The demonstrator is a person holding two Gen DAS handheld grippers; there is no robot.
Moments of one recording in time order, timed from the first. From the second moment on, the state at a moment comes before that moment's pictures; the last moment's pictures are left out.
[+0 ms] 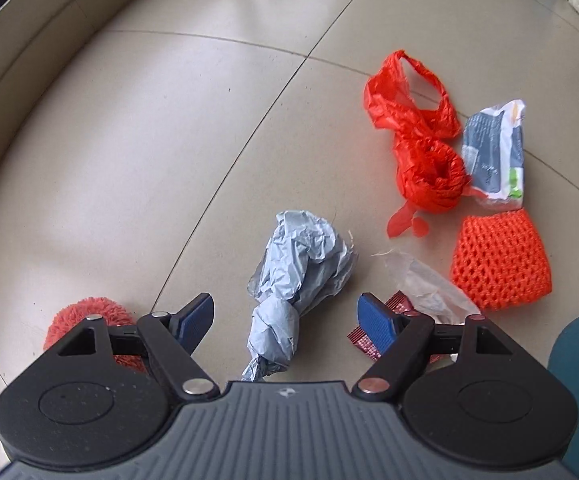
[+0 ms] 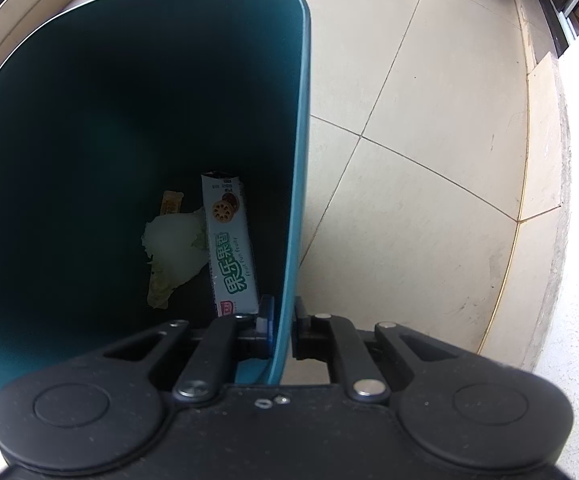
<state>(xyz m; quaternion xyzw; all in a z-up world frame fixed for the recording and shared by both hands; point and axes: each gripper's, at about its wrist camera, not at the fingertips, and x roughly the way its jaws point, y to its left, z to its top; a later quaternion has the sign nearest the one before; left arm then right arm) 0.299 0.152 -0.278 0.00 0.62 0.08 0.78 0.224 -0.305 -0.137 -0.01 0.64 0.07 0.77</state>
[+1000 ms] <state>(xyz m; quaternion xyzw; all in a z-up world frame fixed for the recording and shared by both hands) 0.290 0.172 -0.308 -0.02 0.63 0.07 0.77 0.228 -0.305 -0.138 -0.01 0.64 0.08 0.77</state>
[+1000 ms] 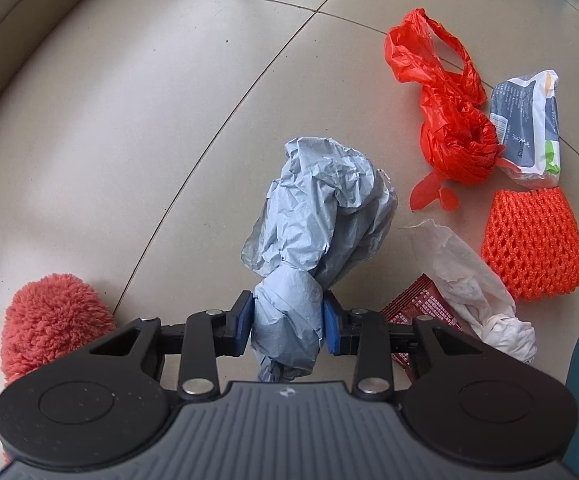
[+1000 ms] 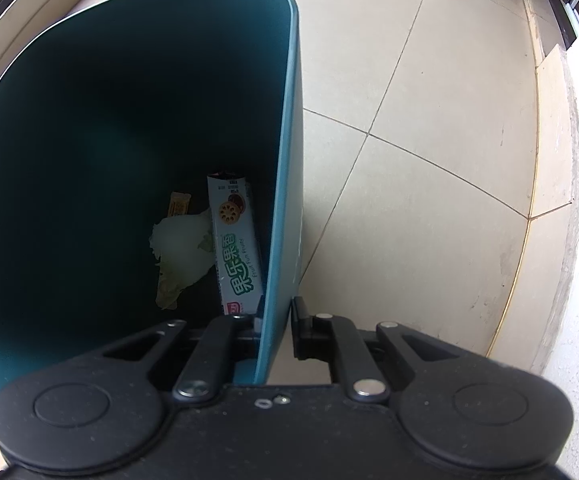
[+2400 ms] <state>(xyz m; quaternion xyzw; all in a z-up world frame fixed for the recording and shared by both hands) 0.175 -0.119 -0.061 0.09 0.55 -0.20 0.81 0.193 -0.297 -0.108 -0.02 0.59 0.08 0.80</state>
